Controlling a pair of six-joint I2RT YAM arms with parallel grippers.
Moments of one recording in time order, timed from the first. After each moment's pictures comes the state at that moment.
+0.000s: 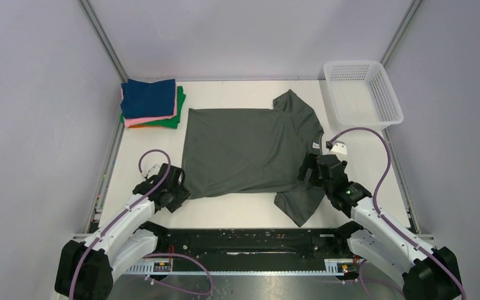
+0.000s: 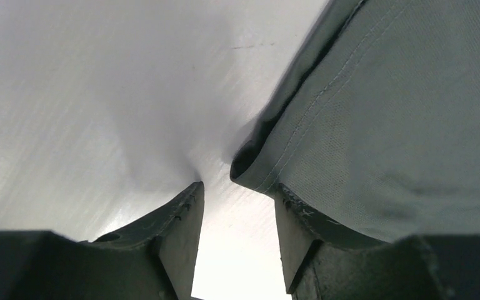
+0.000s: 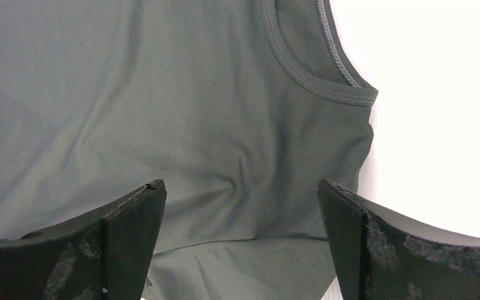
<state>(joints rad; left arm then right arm) -0.34 0.88 0.41 -0.70 -0.18 -1.10 0.48 0.82 0.43 -0.31 0.35 0.58</state>
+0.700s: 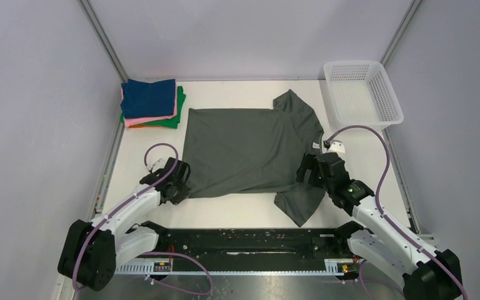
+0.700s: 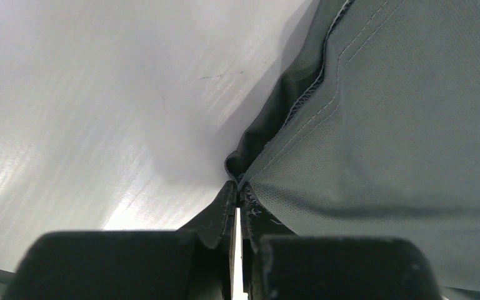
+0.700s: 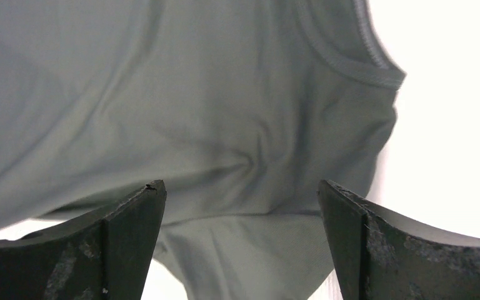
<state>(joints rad) -0.38 1.04 0.46 -0.61 -0.22 -1.08 0.48 0.81 0.47 -0.38 0.29 0.57</state>
